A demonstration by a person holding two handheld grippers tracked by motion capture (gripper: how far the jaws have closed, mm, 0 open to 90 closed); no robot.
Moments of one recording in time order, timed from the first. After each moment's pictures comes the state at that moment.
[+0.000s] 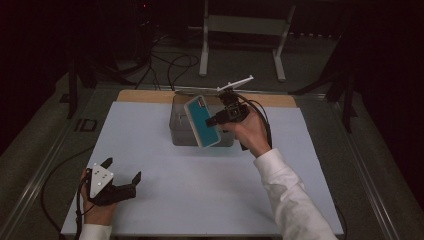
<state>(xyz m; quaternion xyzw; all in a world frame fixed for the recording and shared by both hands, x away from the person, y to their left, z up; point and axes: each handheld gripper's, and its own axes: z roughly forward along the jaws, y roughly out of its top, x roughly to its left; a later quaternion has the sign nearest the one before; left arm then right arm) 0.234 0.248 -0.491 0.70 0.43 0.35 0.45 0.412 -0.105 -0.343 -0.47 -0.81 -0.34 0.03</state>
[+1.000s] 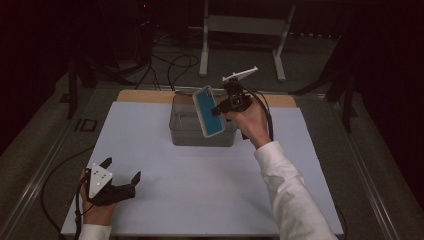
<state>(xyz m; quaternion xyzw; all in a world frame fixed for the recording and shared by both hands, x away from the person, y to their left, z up) 0.233 0.248 -0.489 0.70 0.43 0.35 0.45 0.439 -0.113 -0.338 -0.51 -0.79 -0.33 0.00</state>
